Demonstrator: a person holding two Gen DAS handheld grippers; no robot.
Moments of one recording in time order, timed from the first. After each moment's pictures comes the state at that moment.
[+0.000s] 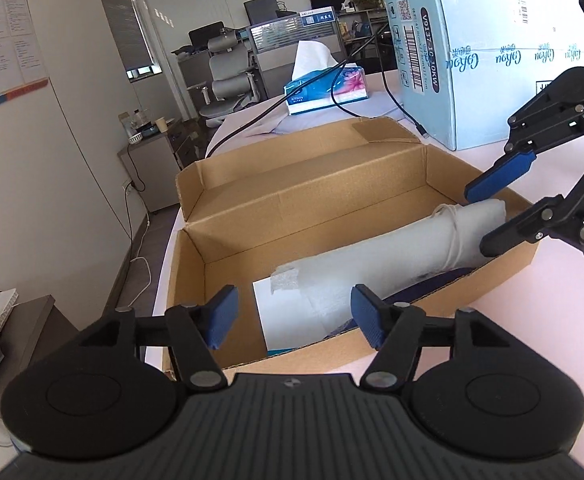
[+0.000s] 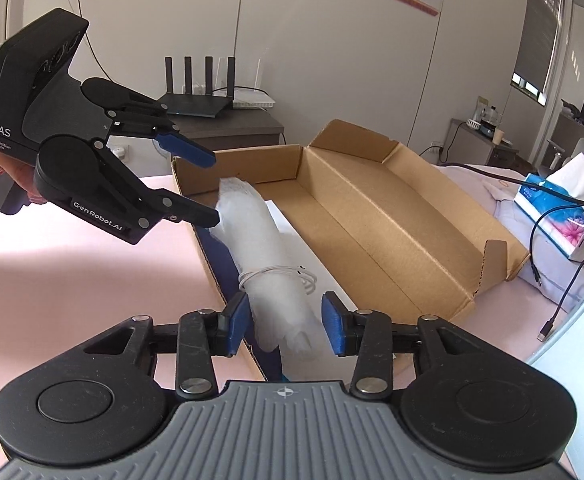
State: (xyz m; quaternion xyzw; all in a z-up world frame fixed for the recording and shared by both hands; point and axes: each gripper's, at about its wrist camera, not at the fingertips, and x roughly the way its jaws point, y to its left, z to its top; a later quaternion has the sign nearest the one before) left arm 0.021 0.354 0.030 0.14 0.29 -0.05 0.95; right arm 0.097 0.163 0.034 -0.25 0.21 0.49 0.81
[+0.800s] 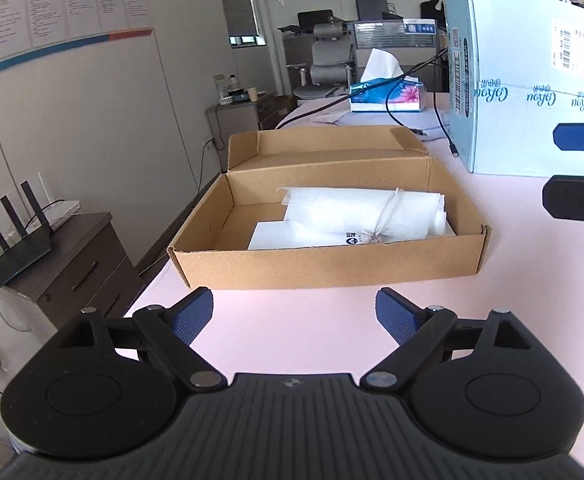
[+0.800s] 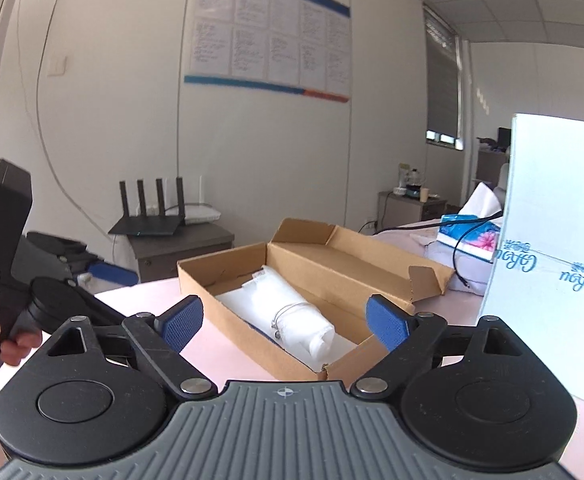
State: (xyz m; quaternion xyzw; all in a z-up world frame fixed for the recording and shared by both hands) left arm -0.064 0.272 0.035 0.04 0.27 0.11 0.96; right arm -0.005 0.083 0.050 -0.07 0.09 0.42 0.90
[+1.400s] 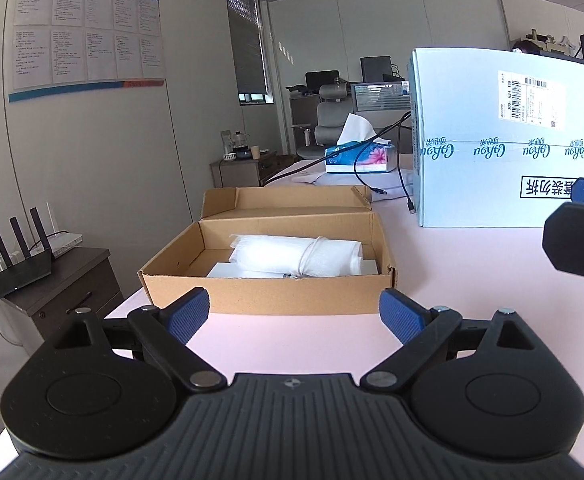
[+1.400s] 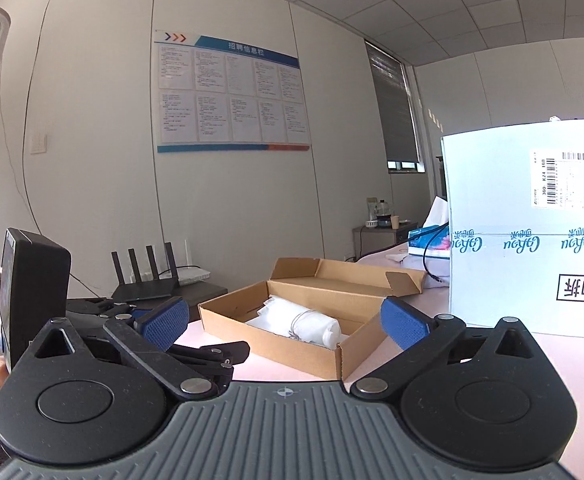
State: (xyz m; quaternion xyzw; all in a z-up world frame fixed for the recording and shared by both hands) left arm -0.106 0.202 0.037 0.05 0.19 0.12 0.97; right arm -0.075 0.018 0.050 0.02 0.05 0.39 0.92
